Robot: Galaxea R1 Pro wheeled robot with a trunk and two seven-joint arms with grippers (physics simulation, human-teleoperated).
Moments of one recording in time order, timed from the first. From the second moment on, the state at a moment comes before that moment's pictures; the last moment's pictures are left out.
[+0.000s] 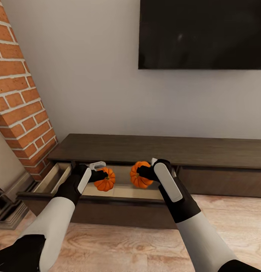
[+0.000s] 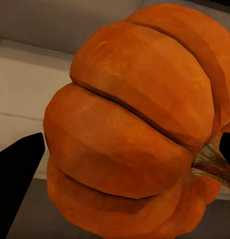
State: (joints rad) left arm -0.91 -0.07 0.04 -0.74 0.23 0.82 0.14; right arm -0.78 0.15 0.35 -1.30 -1.10 0.86 -1.07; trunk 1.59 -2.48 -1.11
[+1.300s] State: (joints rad) left arm -0.91 -0.08 0.04 -0.74 0.23 0.82 0.13; right arm -0.78 0.15 0.34 -1.26 -1.10 0.87 -1.06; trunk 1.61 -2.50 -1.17
